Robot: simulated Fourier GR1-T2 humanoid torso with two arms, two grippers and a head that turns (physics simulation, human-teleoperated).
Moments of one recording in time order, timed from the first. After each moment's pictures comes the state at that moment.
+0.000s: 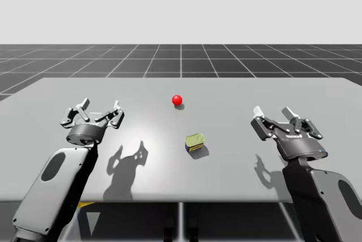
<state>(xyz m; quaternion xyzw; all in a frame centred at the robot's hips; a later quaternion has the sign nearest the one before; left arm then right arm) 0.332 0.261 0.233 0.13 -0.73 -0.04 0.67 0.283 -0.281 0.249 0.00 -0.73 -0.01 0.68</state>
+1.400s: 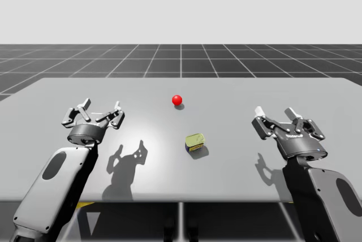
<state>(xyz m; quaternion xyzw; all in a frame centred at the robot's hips) 0.334 0.262 0.230 0.13 -0.73 -0.05 0.67 0.286 -0.284 0.246 -0.03 -0.73 -0.02 0.69</state>
